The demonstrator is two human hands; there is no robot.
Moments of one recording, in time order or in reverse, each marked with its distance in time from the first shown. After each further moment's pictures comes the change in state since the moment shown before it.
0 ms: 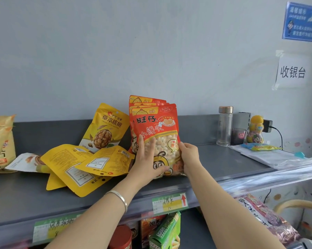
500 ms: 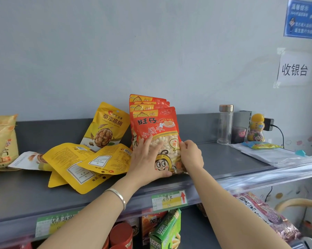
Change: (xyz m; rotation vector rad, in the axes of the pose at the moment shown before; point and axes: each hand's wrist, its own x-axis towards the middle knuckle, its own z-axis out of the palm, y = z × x) left_hand -0.005 0.007 -0.006 0.316 0.038 0.054; right_hand -0.007 0.000 -0.011 -0.575 0.113 -0.190
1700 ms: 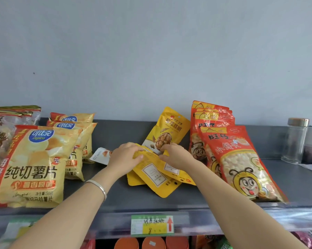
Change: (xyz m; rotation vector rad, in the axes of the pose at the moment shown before) left_hand -0.067 -0.233 -0.099 0.008 0.032 -0.285; right_hand -0.071 -0.160 0.151 -0.501 -0.505 -0.689
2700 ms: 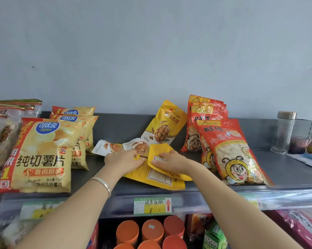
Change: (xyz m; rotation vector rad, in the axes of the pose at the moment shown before) left_hand -0.040 0.021 -0.016 0.296 -0.281 -0.230; right_hand -0.052 -0.019 0.006 0.123 -0.338 0.171
